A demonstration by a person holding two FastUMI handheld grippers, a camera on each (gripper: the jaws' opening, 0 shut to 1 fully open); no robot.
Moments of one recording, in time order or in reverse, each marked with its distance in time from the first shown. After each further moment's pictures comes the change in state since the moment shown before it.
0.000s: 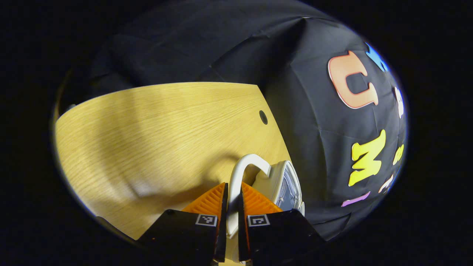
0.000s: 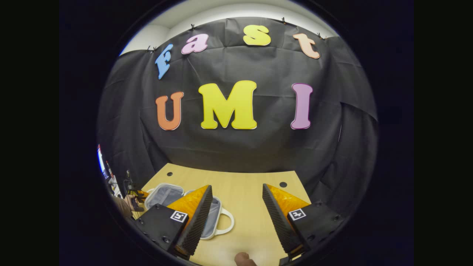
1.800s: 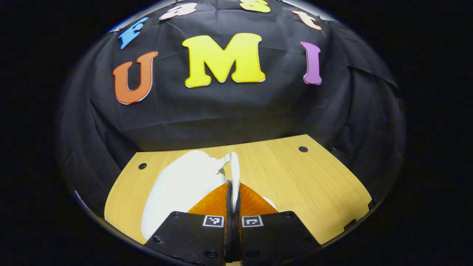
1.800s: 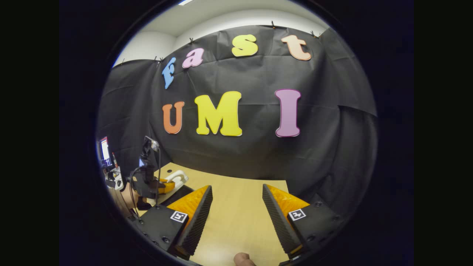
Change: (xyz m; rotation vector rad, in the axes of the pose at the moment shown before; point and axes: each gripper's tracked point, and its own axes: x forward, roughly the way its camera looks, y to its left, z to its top) left arm -0.029 -0.340 -0.304 1.197 -0.073 -0.022; right arm -0.045 -0.171 -0.012 -0.032 -0.074 0.118
